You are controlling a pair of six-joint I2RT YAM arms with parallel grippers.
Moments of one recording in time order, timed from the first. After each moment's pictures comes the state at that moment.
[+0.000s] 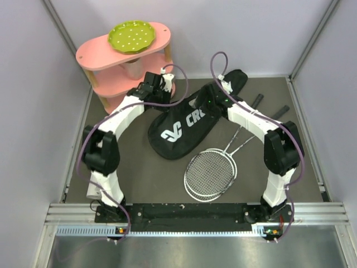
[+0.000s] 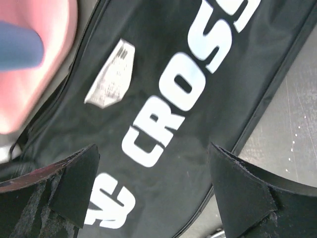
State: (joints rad) left arm -0.35 1.91 1.61 -0.56 0.21 -0.02; right arm 0.53 1.85 1.46 -0.41 0.16 0.86
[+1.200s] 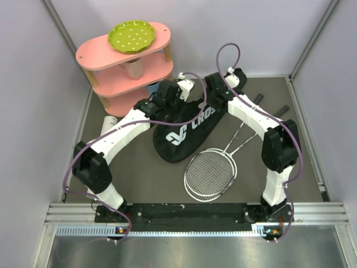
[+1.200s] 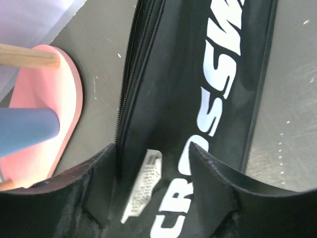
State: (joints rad) left arm -0.62 1.64 1.49 -0.50 -0.06 0.08; right arm 0.51 1.88 1.64 -0.52 0.40 1.02
